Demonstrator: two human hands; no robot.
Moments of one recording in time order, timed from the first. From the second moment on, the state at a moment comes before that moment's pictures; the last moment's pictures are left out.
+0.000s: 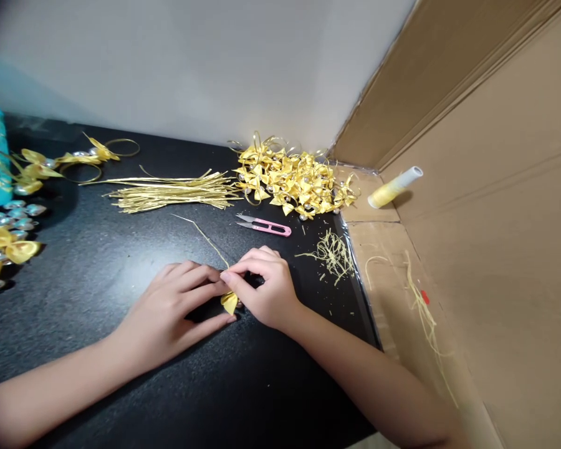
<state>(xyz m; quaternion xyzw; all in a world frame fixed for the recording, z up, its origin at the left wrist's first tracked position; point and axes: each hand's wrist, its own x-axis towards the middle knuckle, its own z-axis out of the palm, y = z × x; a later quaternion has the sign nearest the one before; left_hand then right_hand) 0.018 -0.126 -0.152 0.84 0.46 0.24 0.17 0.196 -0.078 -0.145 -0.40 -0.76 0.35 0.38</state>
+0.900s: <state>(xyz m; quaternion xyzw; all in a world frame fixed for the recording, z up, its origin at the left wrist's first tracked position) 0.038 -0.130 -0.143 0.85 0.48 0.21 0.07 0.199 -0.077 -0.143 -0.41 -0.72 0.39 0.39</state>
